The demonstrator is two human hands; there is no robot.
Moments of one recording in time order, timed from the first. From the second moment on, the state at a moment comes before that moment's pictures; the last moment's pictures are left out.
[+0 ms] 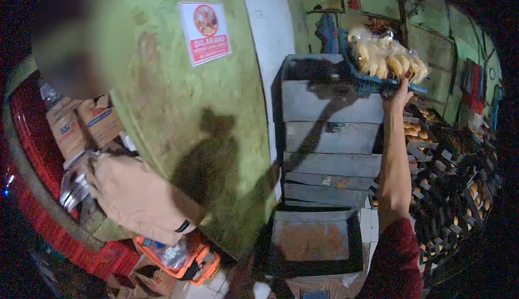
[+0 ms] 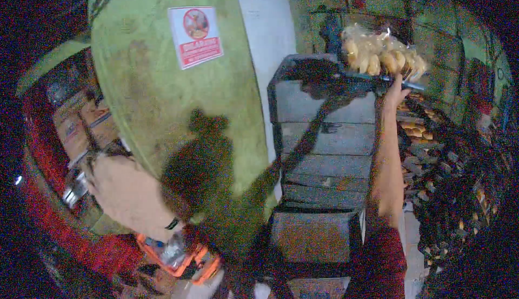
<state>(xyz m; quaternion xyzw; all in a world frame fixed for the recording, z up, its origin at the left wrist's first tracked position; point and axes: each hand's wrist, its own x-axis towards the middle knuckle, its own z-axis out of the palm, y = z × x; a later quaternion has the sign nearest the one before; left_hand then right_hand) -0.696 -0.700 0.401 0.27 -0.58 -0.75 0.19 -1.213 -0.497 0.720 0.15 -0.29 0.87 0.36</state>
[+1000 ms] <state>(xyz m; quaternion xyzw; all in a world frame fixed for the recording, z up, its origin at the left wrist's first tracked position) -0.446 -0.567 0.365 0.37 -0.14 -0.85 0.34 -0.757 -0.421 0.350 0.16 -0.59 0.58 -0.54</state>
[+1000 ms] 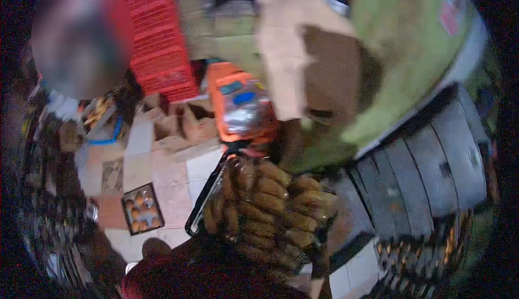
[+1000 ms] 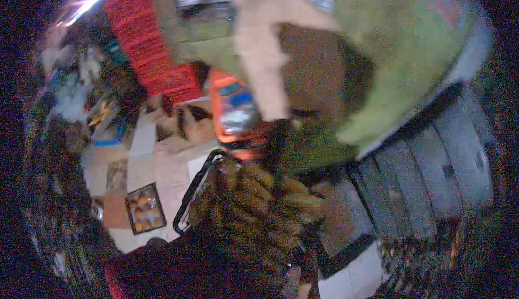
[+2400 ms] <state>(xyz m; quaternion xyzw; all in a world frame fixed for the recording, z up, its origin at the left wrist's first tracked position) 0.123 -1.026 0.633 0.31 -0.35 -0.38 0.80 -0.218 -1.009 0.670 0.34 -0.19 0.81 -0.44</state>
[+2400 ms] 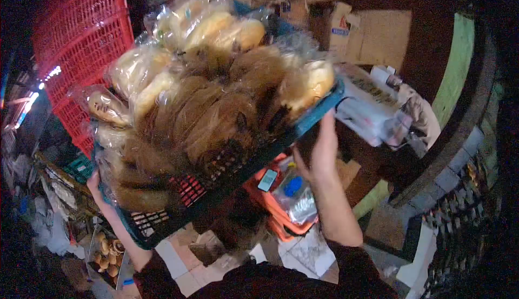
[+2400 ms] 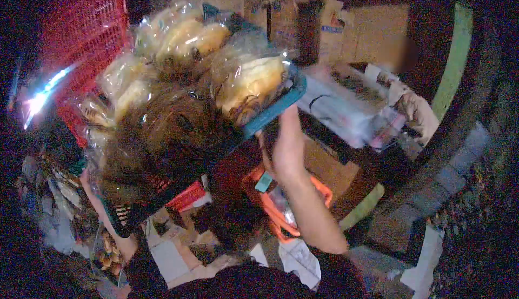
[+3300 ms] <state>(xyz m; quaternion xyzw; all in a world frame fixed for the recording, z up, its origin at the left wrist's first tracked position) 0.129 -1.010 0.209 0.63 0.06 -0.66 0.41 -0.217 -1.119 0.180 0.59 -0.70 0.16 -0.37</state>
